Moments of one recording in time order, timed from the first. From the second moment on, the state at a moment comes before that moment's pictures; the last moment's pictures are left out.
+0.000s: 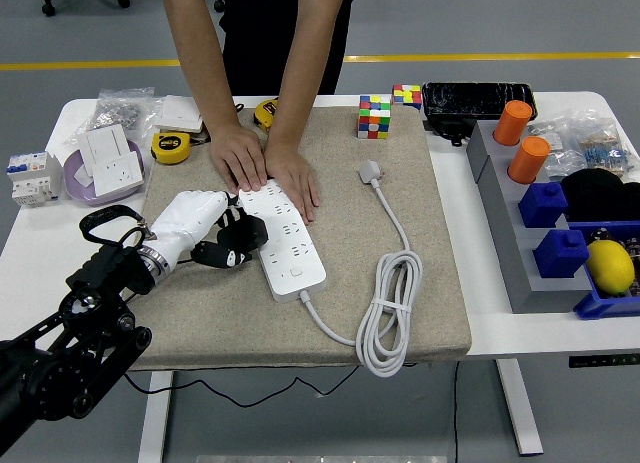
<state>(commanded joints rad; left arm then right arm) -0.35 0.21 -0.98 -1.16 2.21 0.13 0.02 0.10 -0.10 1.40 0.18 -1.43 0.00 -0.10</state>
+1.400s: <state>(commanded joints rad) -0.42 0.24 -0.91 -1.15 2.21 0.11 0.02 0.11 -0.10 1.41 0.18 -1.43 0.00 -0.10</state>
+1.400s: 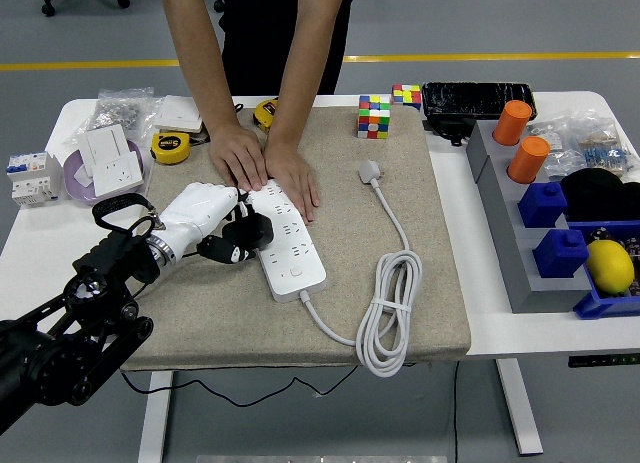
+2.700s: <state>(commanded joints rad) -0.42 0.25 -0.92 -1.15 2.18 0.05 0.02 0.11 -0.10 1.42 0.18 -1.44 0.00 -0.09</state>
